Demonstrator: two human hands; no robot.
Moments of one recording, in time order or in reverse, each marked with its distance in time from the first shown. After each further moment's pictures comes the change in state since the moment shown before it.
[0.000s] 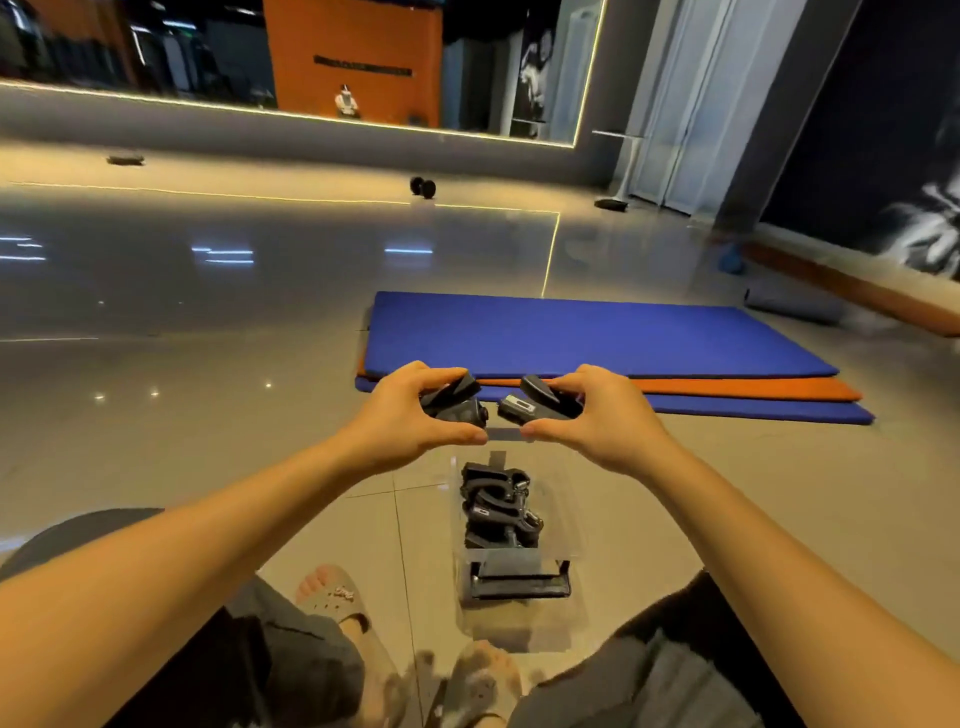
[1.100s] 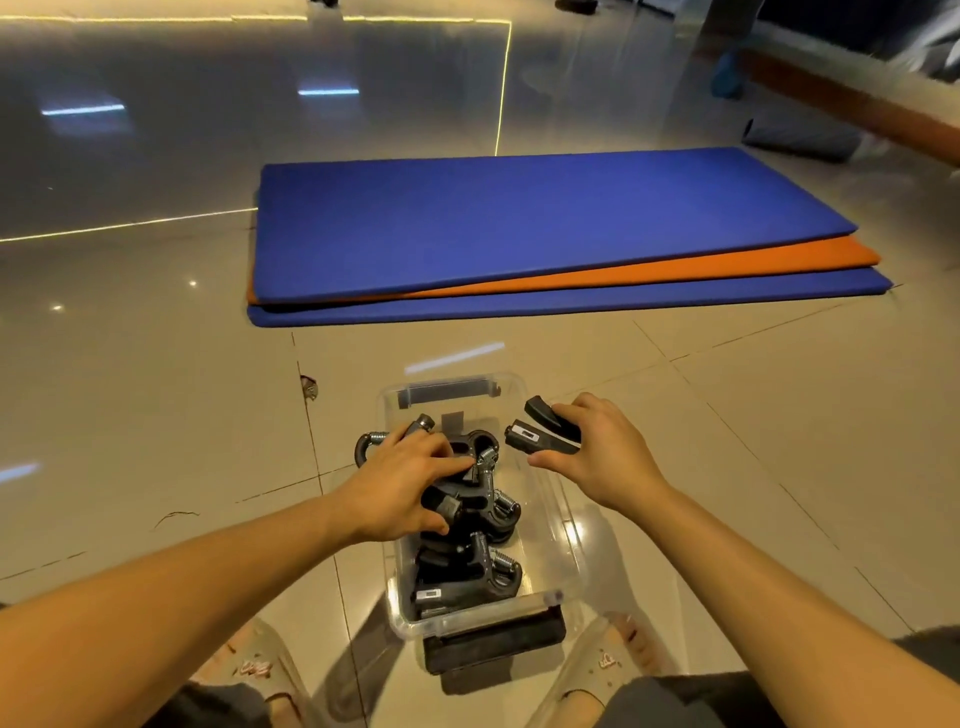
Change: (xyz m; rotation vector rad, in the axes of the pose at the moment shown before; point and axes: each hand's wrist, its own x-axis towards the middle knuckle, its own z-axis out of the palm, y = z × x) left_hand 0.146 -0.214 0.193 0.472 -0.579 0.212; right_hand 0.101 0.214 0.170 -0.036 -0.200 0.257
